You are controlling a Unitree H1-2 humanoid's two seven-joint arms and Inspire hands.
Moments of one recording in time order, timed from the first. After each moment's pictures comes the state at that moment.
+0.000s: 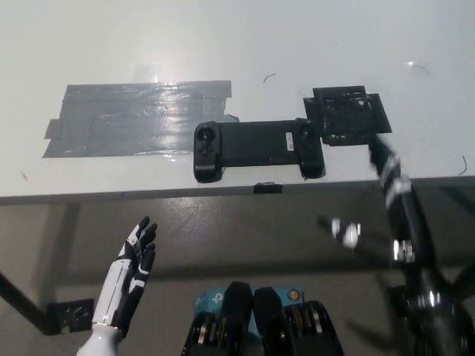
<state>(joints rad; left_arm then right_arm) 0.00 0.10 -0.04 0.01 0.09 -0.20 -0.03 -0.10 -0.09 0.10 -0.10 -0.06 -0.14 -0.01</state>
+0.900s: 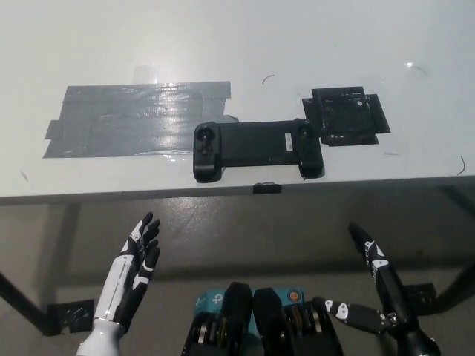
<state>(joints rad) -0.01 0.10 -0.04 0.01 0.09 -0.20 -0.04 -0.02 -0.11 0.14 0.12 -0.13 -0.25 0.01</state>
